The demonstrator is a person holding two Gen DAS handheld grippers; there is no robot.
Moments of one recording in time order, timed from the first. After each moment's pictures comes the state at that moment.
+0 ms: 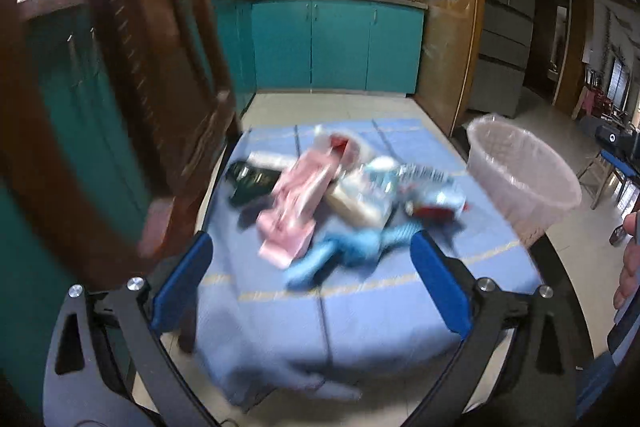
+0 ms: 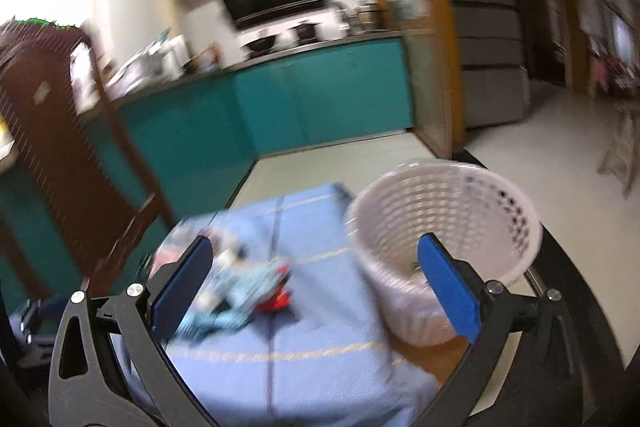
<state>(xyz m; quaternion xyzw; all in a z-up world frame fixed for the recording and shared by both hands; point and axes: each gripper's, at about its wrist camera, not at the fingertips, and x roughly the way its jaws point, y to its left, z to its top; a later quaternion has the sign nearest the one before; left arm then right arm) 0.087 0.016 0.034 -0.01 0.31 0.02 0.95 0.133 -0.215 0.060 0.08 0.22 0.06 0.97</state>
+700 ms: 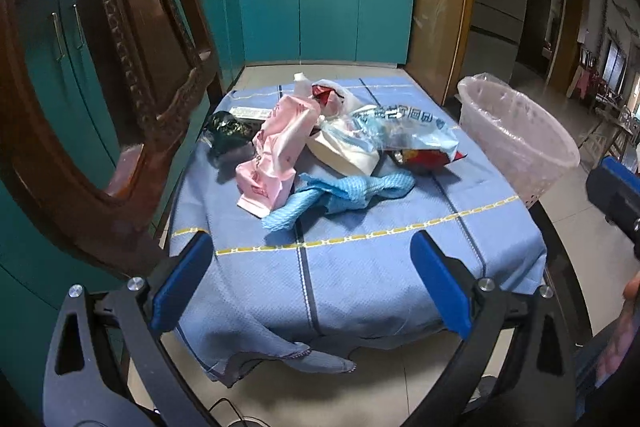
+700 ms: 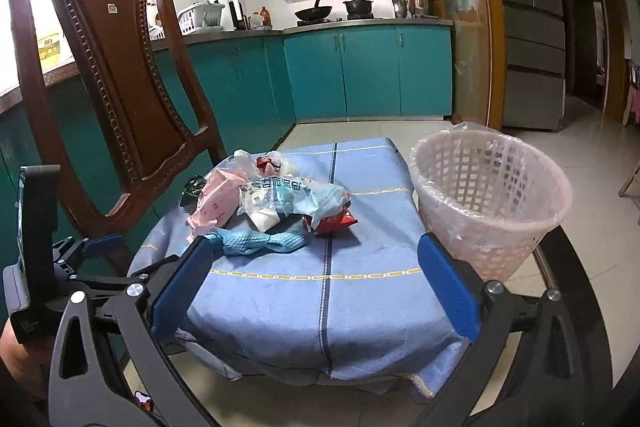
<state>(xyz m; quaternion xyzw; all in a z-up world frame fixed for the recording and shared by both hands) 0.082 0.000 -0.001 0.00 0.36 0.00 0.93 0.080 -0.168 0.028 0.04 0.25 0.12 0.96</state>
